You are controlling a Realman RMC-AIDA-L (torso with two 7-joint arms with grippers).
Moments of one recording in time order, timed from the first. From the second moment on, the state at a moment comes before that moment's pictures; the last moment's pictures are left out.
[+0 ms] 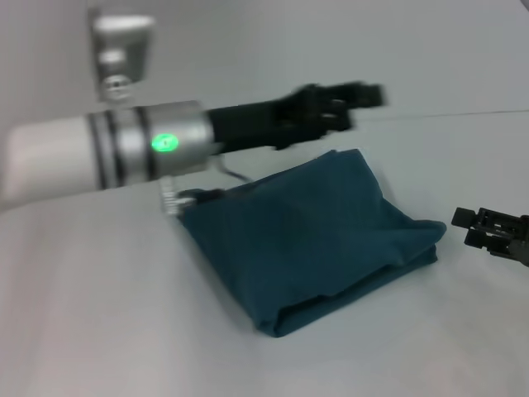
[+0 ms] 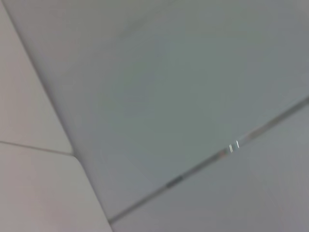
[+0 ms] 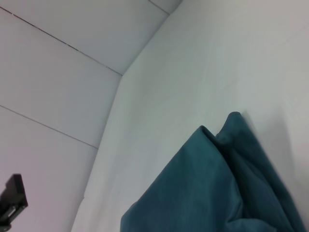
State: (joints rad) left arm -0.84 -2.15 1.10 0.64 1.53 1.22 -2.35; right arm 0.41 1.92 -0.52 -0.48 -1.93 -1.46 2.10
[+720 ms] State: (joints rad) left arm -0.54 -2.07 0.69 0.65 1.90 1.60 -2.45; right arm 0.59 1.83 -0.52 -0.58 -2.19 -1.47 2.39
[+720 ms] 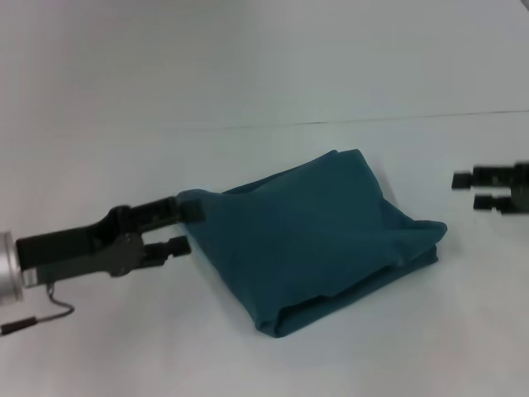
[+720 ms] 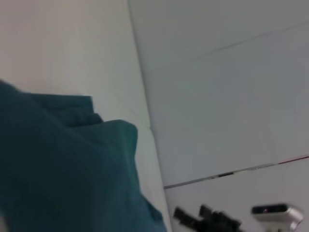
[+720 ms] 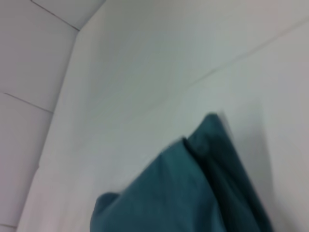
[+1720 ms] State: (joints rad) left arm -0.47 -2.09 0.66 0.67 1.97 1.64 -2.44; right arm 0.91 1.95 -0.73 -0.55 -2.51 -1.06 2.61
